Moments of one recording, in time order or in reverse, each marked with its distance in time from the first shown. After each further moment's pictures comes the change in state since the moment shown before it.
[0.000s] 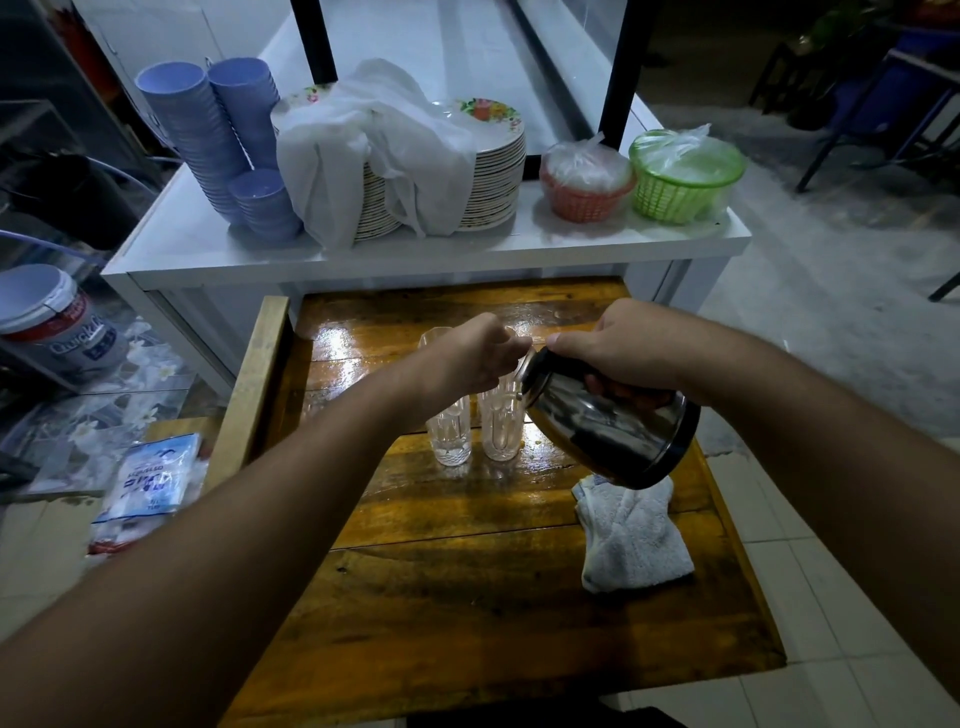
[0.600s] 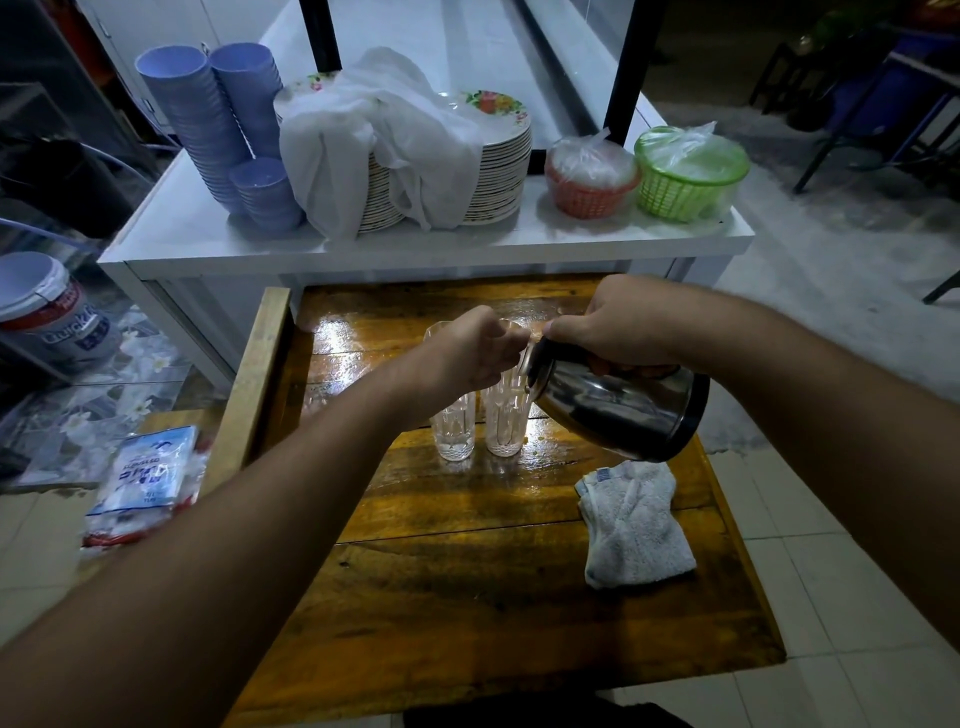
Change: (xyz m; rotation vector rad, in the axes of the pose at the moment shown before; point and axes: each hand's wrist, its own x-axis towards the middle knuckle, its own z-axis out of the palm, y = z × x) left_hand -0.008 -0.003 -0.004 -0.102 0.016 0.021; right_hand 0.007 -0.025 -0.005 -0.284 0.081 -0.028
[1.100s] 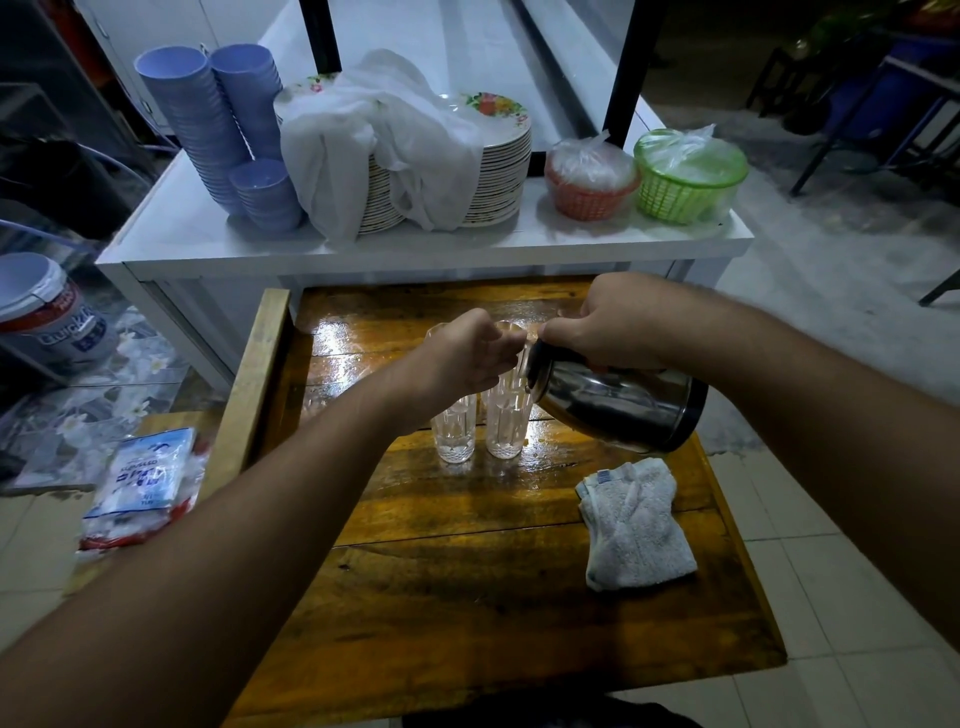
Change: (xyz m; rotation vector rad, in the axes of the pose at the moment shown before) left_hand 0.001 -0.007 -0.006 -0.066 0.024 0.004; right_hand -0.004 -0.008 -0.002 -0.078 0.046 -0.078
